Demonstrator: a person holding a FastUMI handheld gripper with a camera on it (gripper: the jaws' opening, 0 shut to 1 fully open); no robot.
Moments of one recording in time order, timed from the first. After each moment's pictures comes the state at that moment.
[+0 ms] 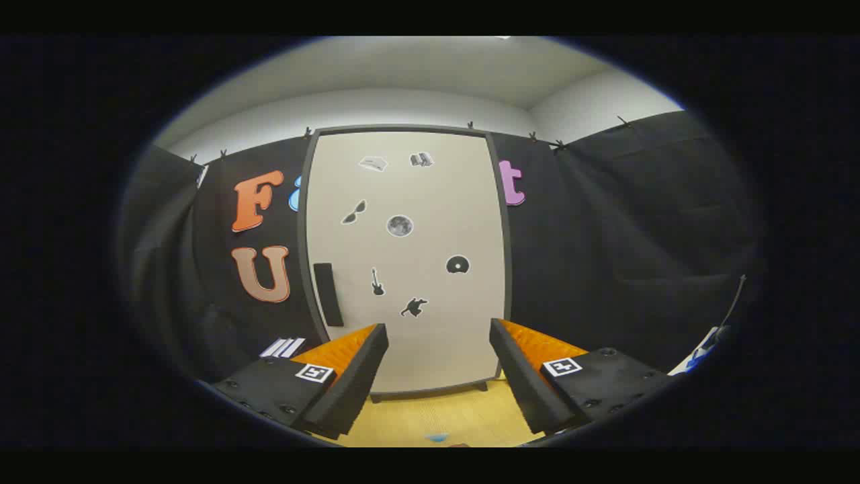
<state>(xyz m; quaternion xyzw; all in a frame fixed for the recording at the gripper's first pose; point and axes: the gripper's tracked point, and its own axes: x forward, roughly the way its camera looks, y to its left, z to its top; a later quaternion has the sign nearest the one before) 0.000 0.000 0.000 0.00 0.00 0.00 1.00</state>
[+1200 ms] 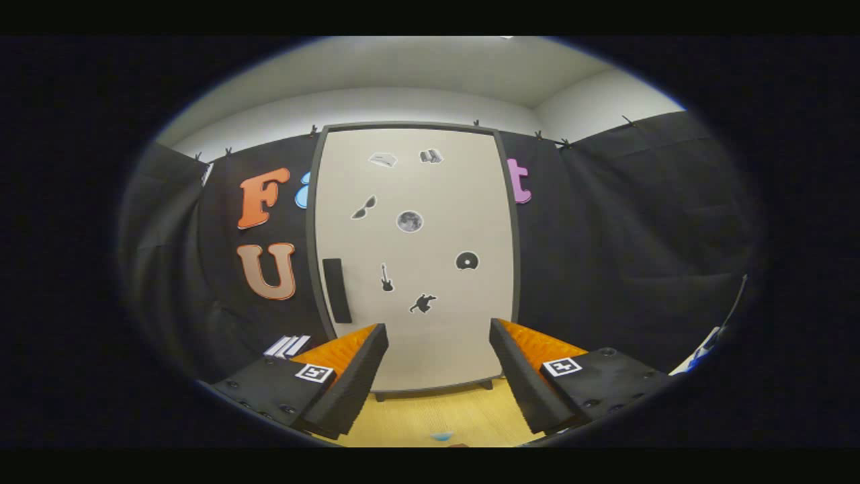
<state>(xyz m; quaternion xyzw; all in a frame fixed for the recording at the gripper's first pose) 0.006 0.026 -0.007 -0.01 0.00 0.02 1.00</state>
